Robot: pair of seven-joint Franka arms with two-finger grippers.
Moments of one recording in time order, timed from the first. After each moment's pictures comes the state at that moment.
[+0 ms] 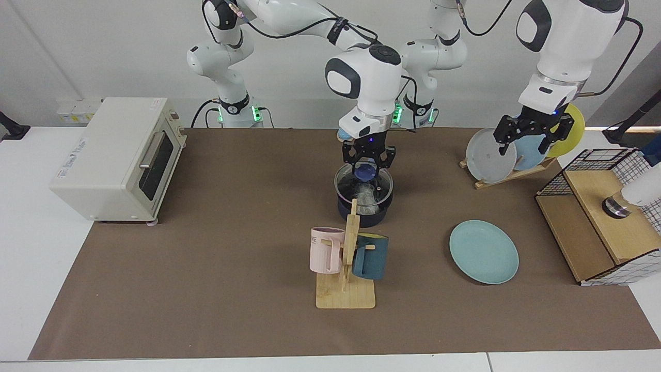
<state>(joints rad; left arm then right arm) 0.01 -0.03 0.01 -1.67 0.03 1.75 0.11 0.70 0.46 0.04 -1.45 -0.17 2.01 1.03</state>
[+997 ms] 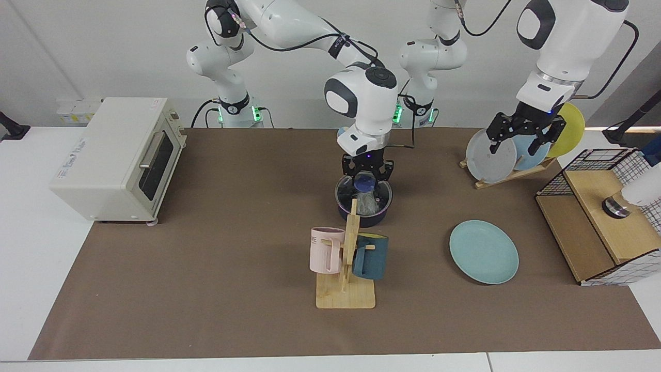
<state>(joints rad) 0.00 -0.03 -0.01 -1.67 -0.01 1.74 0.09 0.70 0.49 0.05 -1.45 -0.11 2.00 1.03</state>
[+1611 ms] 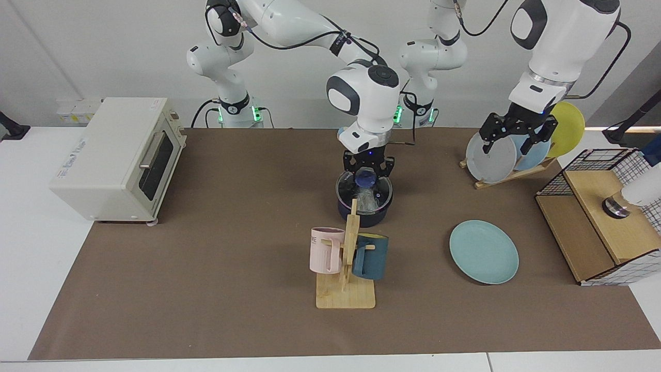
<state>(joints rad) 0.00 -0.03 -0.03 -1.67 -0.01 1.73 0.07 0.71 0.48 0.05 -1.46 -0.11 1.99 1.03</state>
